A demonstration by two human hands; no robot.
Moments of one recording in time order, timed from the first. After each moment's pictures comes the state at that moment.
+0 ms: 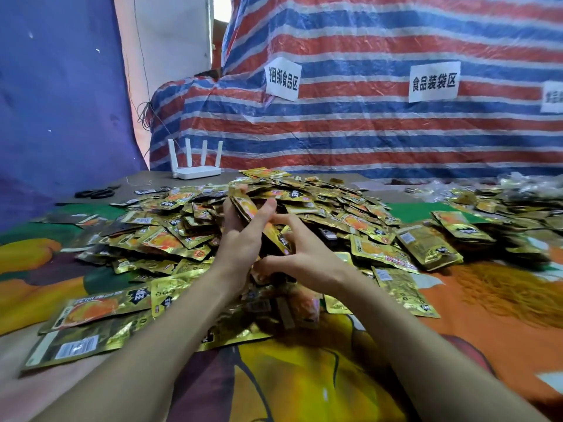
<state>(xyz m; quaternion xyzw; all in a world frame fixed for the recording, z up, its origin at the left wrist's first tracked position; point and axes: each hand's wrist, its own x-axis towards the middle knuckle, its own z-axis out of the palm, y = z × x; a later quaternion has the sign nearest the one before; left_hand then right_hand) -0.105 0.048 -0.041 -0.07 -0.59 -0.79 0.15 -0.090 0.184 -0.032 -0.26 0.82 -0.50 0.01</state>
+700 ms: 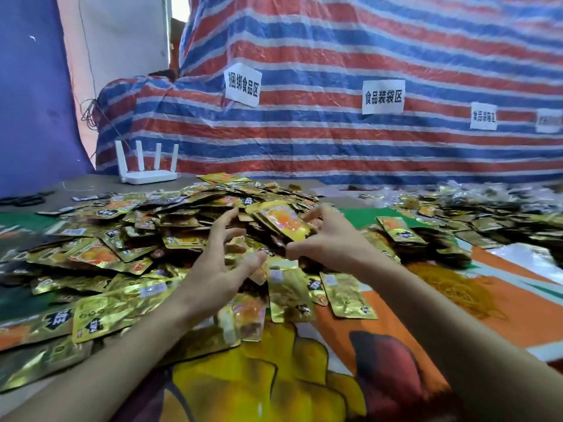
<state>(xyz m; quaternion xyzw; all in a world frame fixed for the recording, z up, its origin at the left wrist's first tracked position) -0.089 0.068 -0.055 -0.22 -0.77 -0.59 0.11 -0.083 0.279 0.005 -0.05 0.89 -0.44 -0.10</state>
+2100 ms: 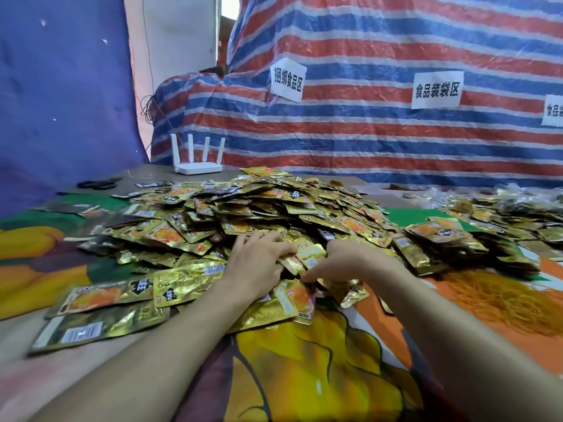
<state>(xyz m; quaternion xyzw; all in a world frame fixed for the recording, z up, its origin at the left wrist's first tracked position) -0.114 0.052 -0.069 -0.18 -0.95 -0.12 0.23 -0.116 0.230 -0.021 -0.02 0.99 -0.09 0.06</state>
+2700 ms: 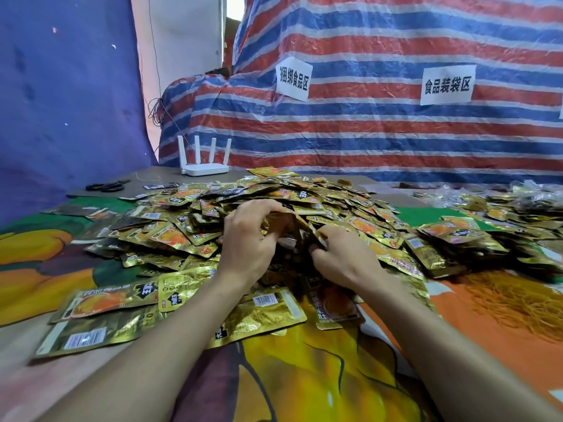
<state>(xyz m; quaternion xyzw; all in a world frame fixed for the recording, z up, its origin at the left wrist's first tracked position) -0.111 0.040 -0.050 -0.20 -0.79 -0.40 0.43 -0.118 0.217 -0.035 -0.10 0.96 -0.21 -0.15</state>
